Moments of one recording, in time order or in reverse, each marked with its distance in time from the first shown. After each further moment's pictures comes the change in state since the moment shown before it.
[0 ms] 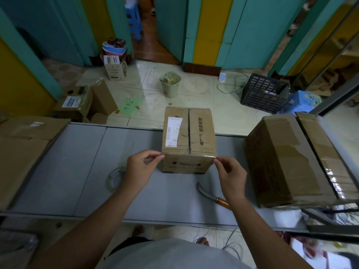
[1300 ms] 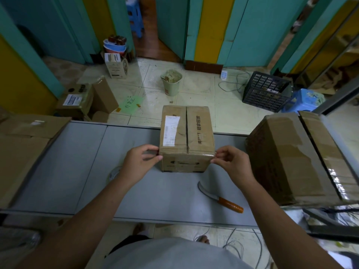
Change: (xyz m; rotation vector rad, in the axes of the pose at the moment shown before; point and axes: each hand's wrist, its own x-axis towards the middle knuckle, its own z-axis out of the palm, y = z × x) left_hand 0.016 0.003 -0.016 -0.046 -0.169 -0.207; right_hand 0.046 -0.007 -0.022 0.022 -0.342 -0.025
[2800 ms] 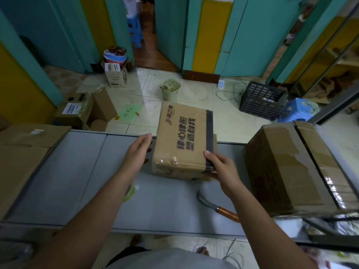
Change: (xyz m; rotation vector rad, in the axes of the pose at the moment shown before) left_hand 0.031 0.040 -0.012 -0.305 0.037 -0.282; right_hand 0.003 -0.047 0.029 0.498 -0.029 0.340
